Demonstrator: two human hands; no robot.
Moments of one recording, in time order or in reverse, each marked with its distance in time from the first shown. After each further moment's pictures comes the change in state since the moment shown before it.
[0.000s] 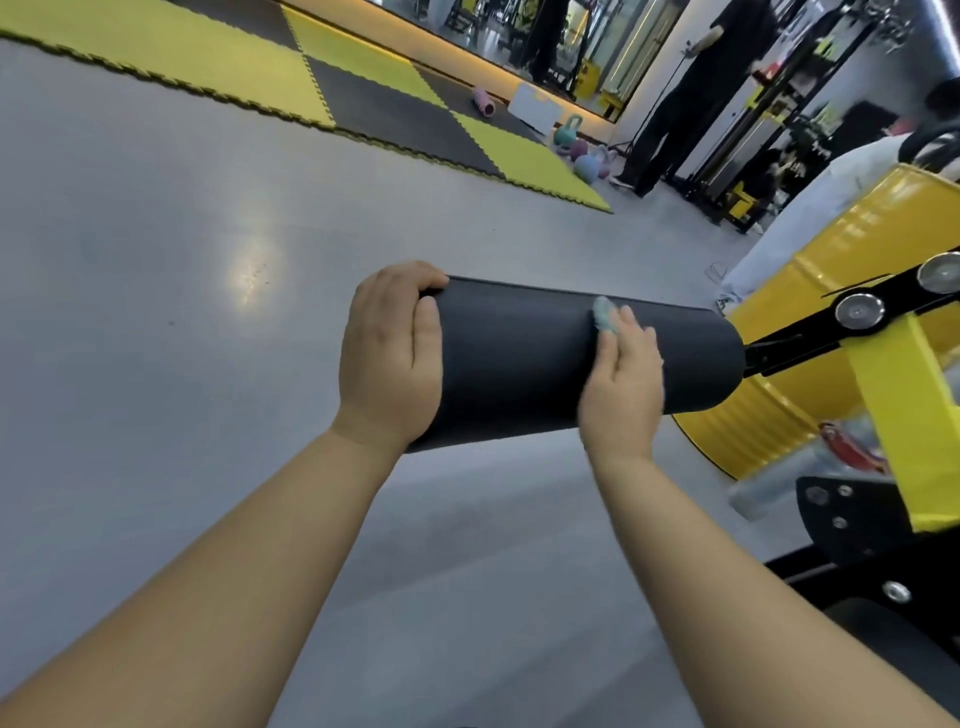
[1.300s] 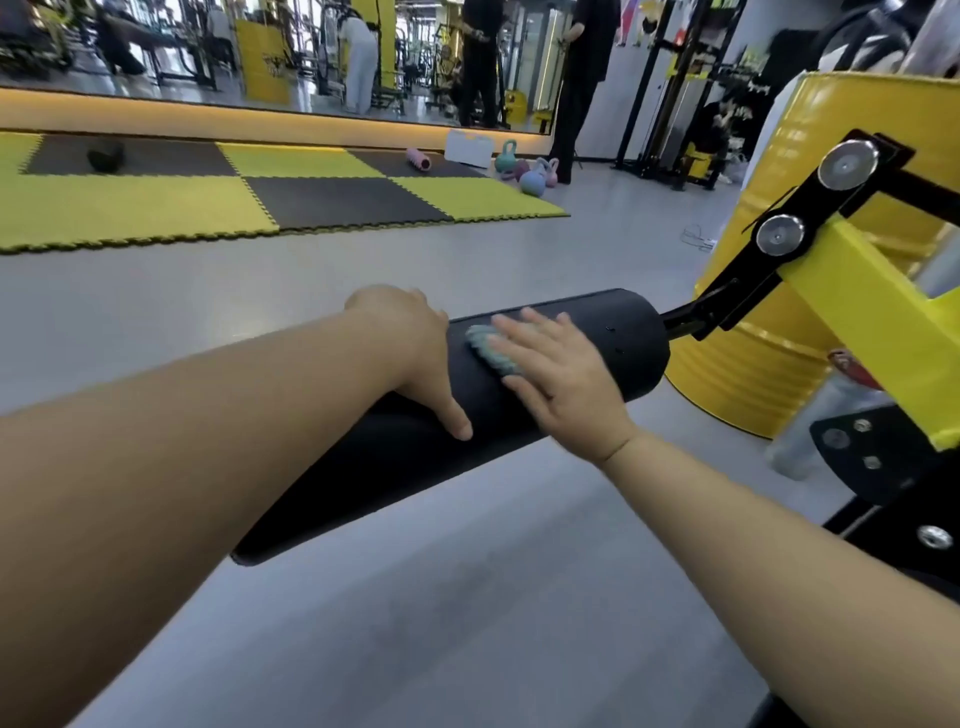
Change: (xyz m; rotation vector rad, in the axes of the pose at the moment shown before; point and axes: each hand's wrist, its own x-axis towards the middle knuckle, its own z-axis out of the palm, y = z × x) left_hand 0.071 0.112 0.116 1.411 -1.205 0.149; right_hand 0.071 0.100 -0.025 -0.143 -0.126 -0.790
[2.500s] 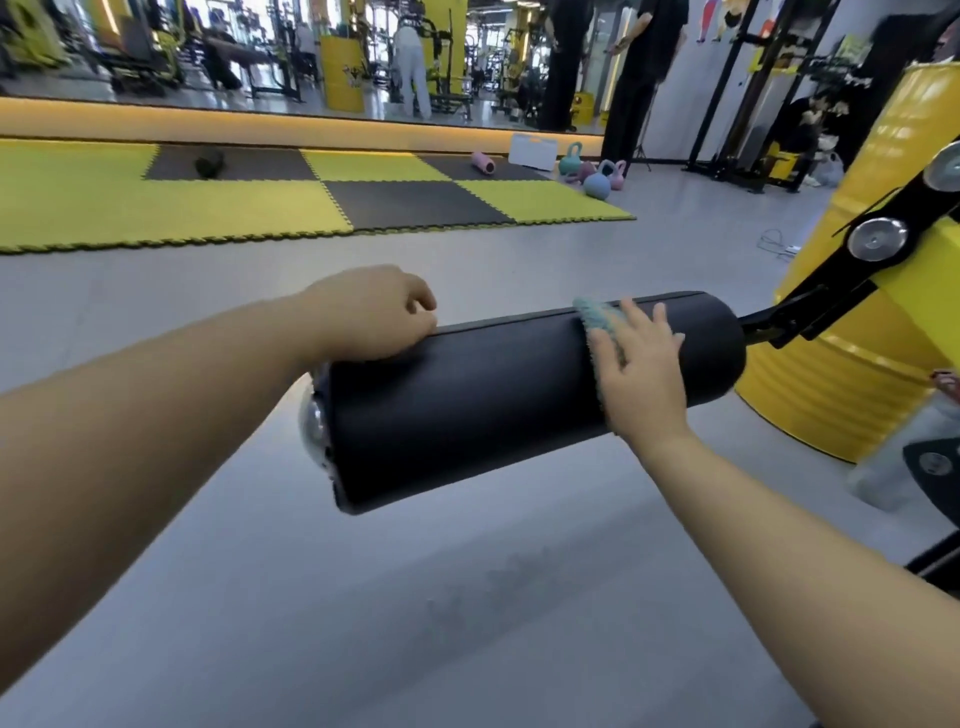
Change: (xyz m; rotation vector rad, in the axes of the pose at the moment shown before) left_hand -0.029 -0.085 0.041 -0.546 0.291 -0.026; right_hand 0.012 -0.030 -0.004 0.083 0.036 0.569
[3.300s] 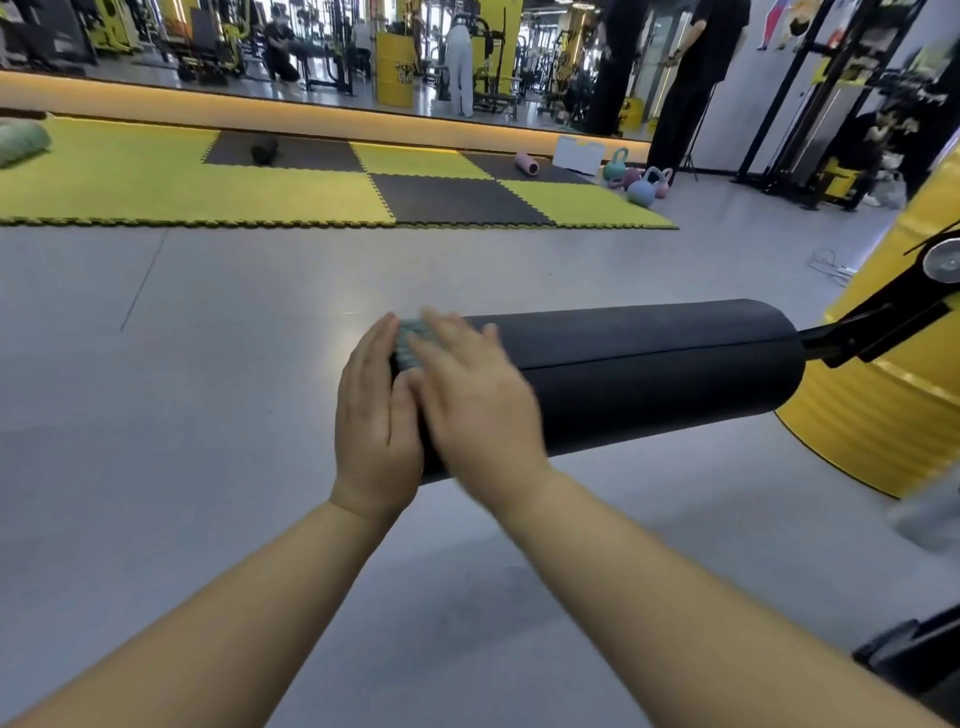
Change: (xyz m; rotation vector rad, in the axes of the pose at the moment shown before) left_hand -0.069 -0.022 0.126 -0.738 0.889 -0.018; right_hand -0.068 -0.158 0.040 0.102 0.055 -0.537
